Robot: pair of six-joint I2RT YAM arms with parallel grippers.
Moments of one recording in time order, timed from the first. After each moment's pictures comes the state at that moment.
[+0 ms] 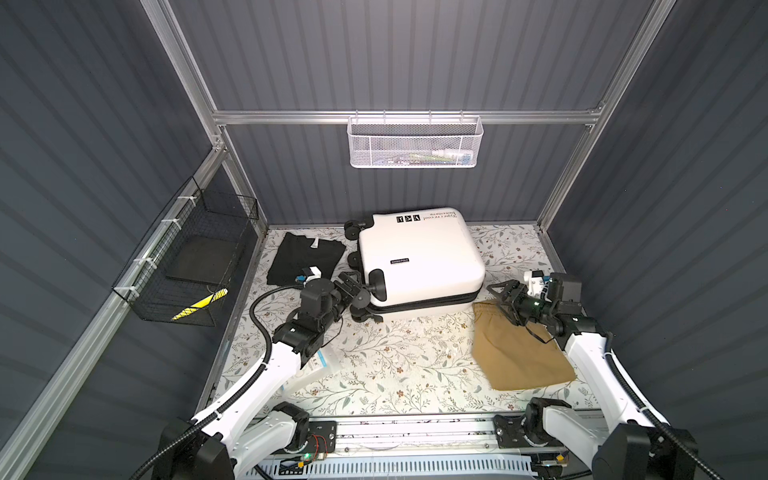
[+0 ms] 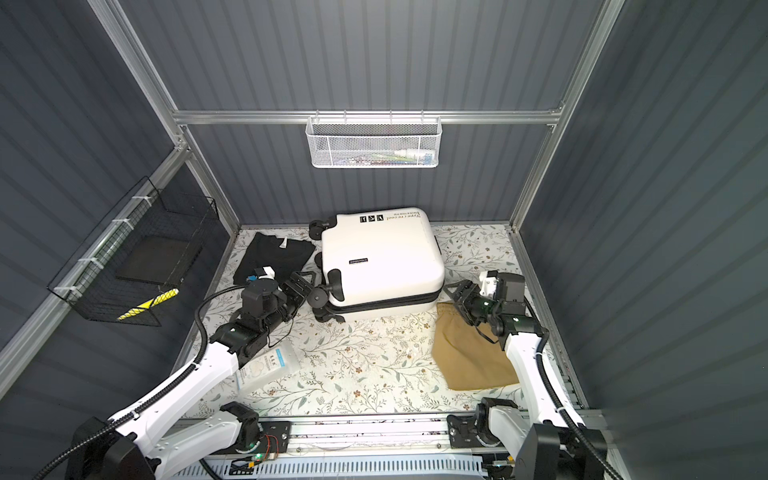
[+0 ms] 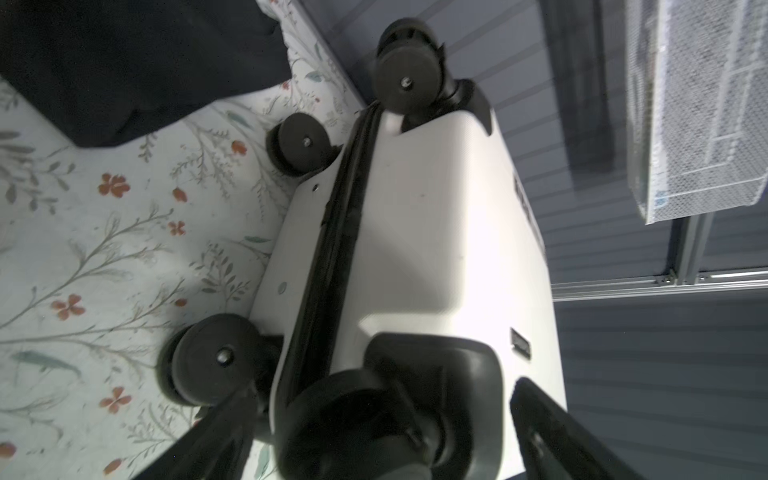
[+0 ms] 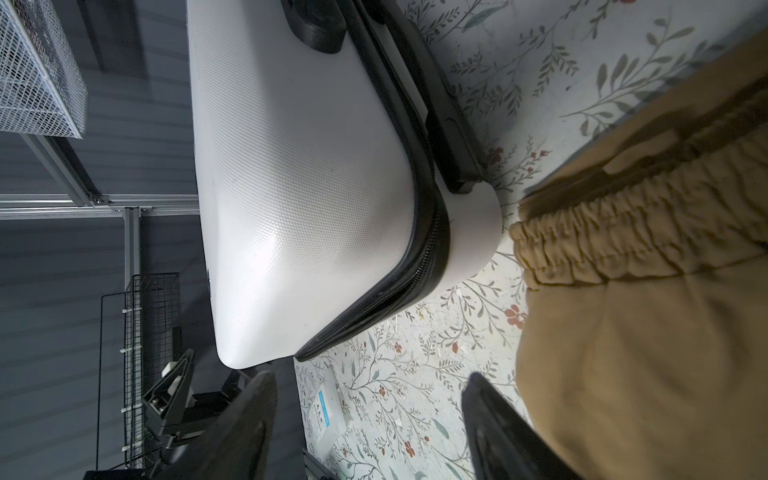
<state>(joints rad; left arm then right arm) -0.46 1.03 0.64 -0.06 -0.06 -1.13 -0.10 1.03 0.69 -0.36 -0.67 0.85</state>
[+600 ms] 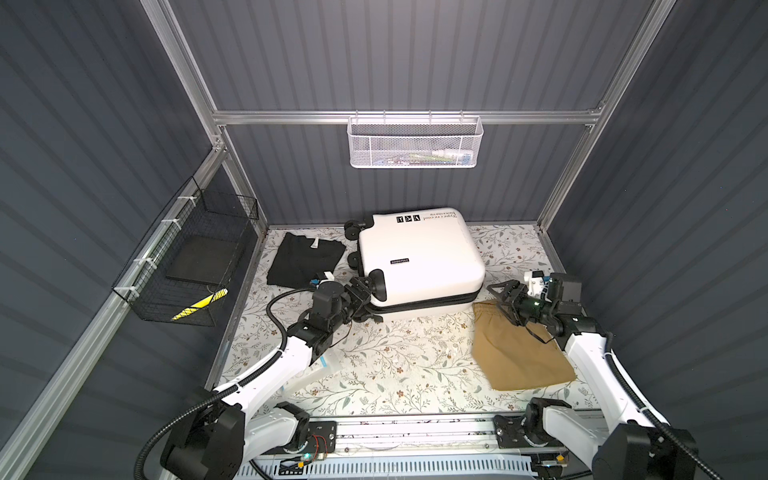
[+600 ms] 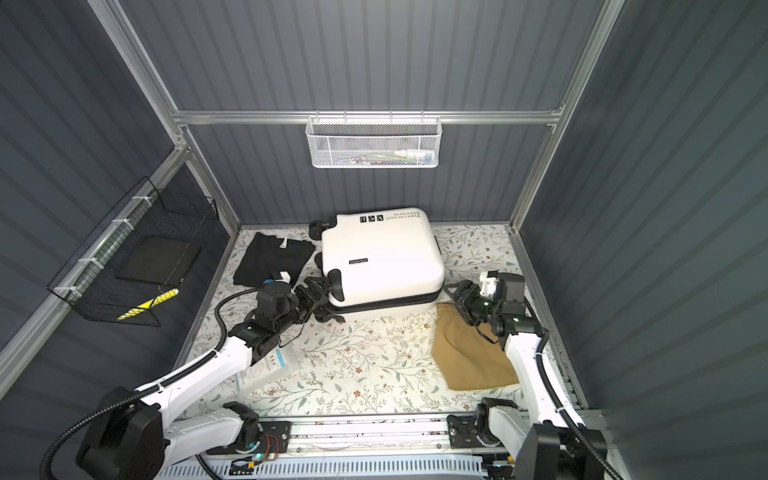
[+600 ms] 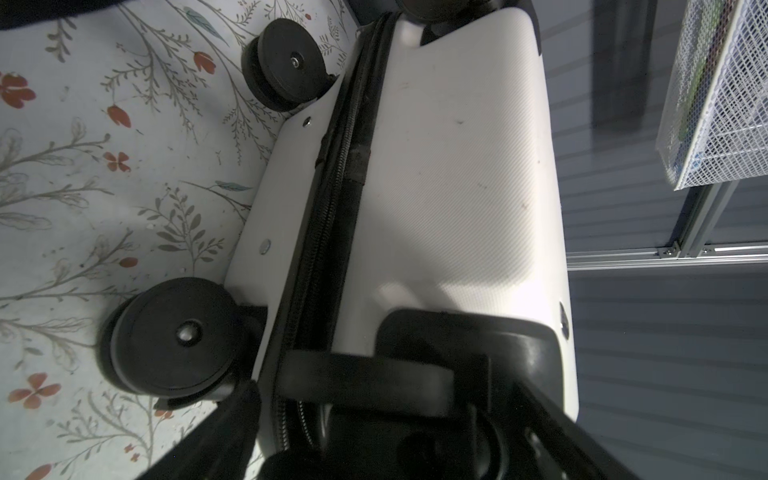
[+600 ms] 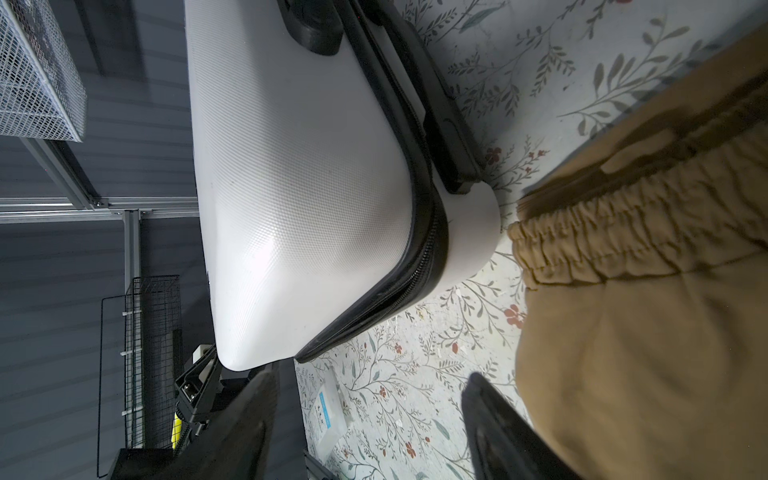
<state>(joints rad) -0.49 1.17 0.61 0.12 0.01 -1.18 -0.10 1.03 0.69 -0.36 -0.67 0.85</state>
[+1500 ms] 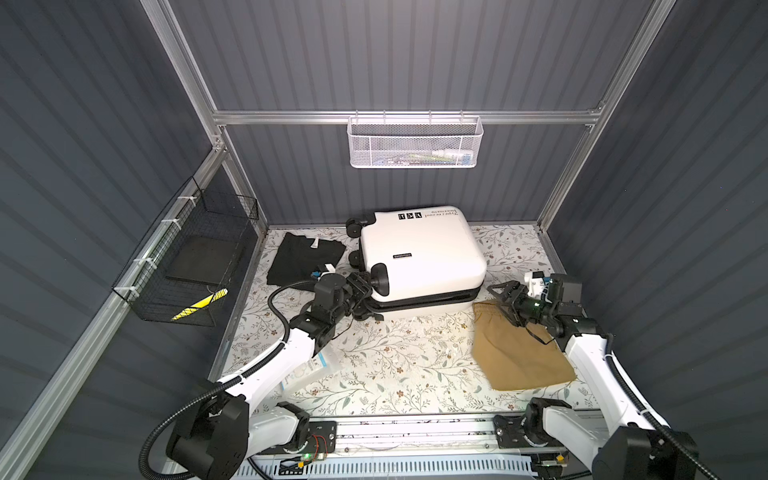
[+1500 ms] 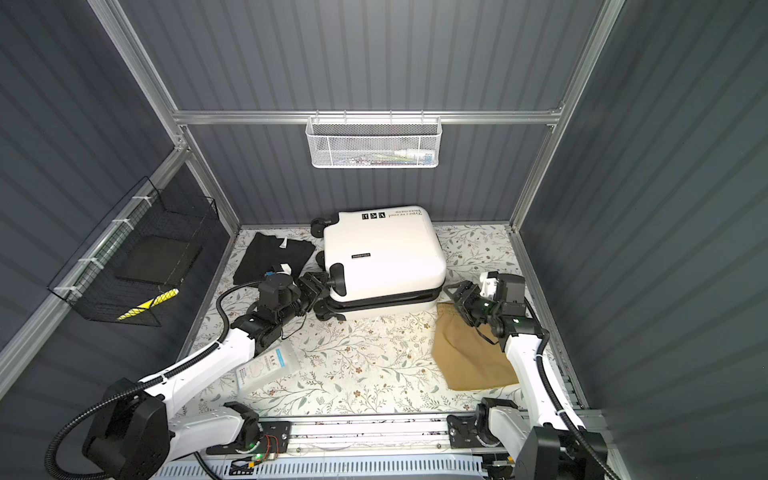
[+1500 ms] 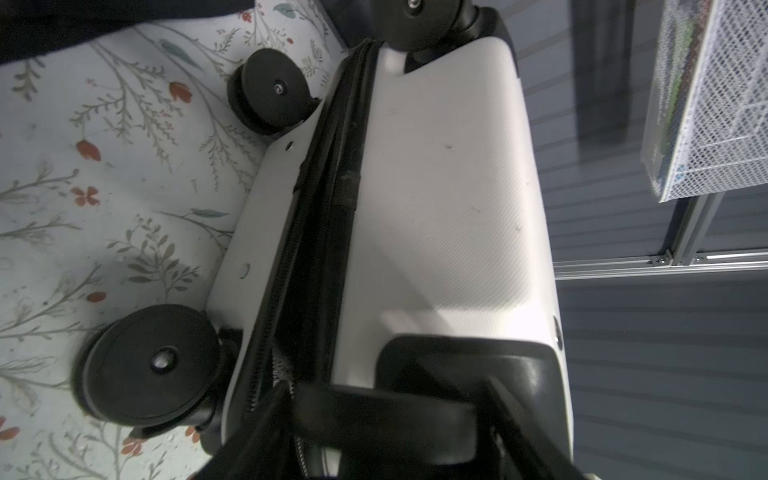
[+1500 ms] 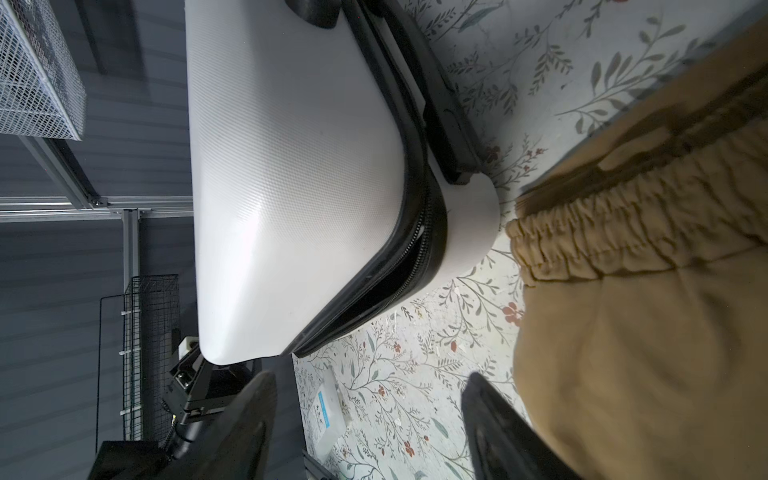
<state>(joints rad) -0.49 1.21 0.73 0.09 0.00 -1.15 -0.10 1.01 0.68 -0.37 -0.67 0.85</state>
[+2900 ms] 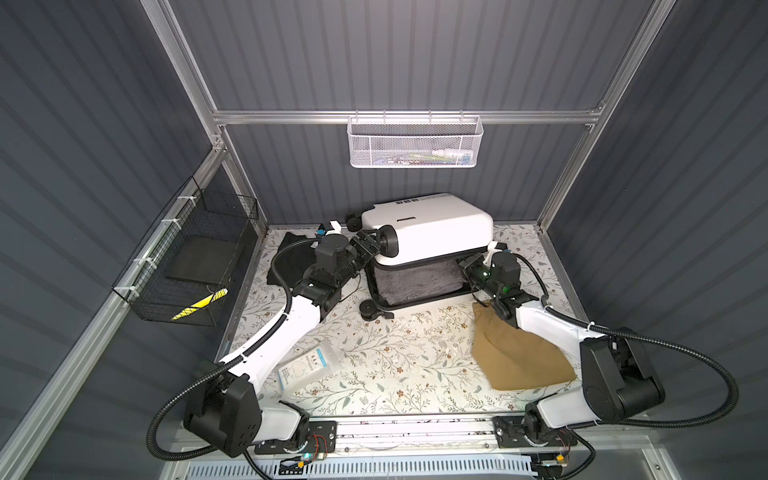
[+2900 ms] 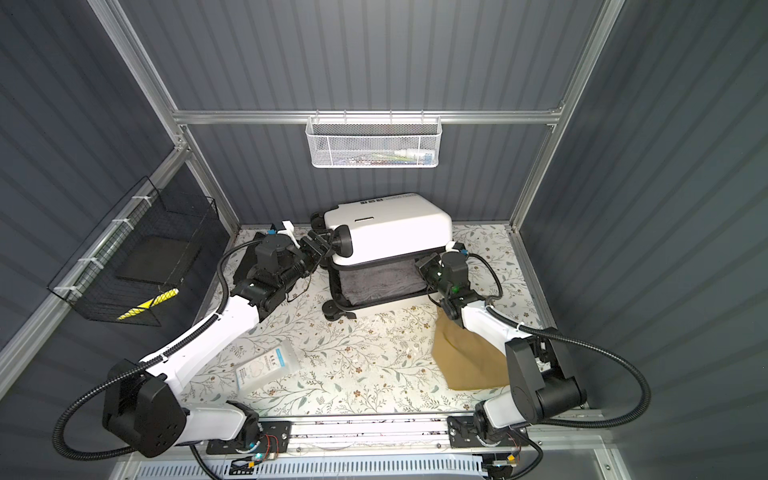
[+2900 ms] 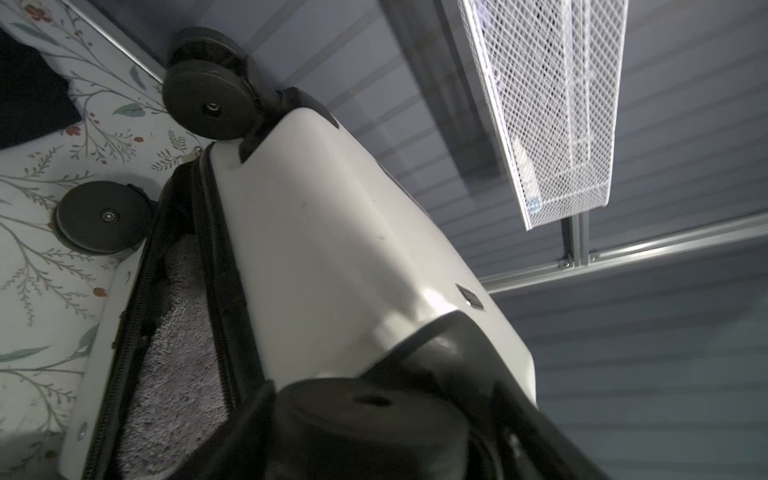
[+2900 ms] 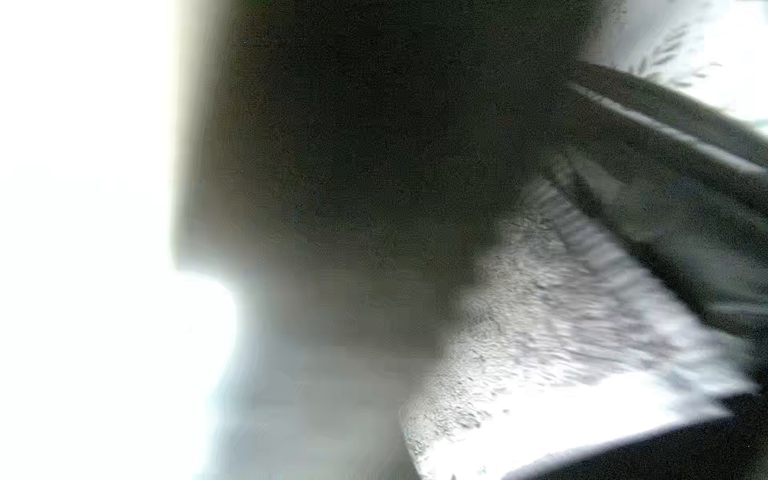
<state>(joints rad) -0.48 1.35 1.10 0.01 0.03 -1.05 0.33 1.47 0.81 0.44 -0.13 1.18</state>
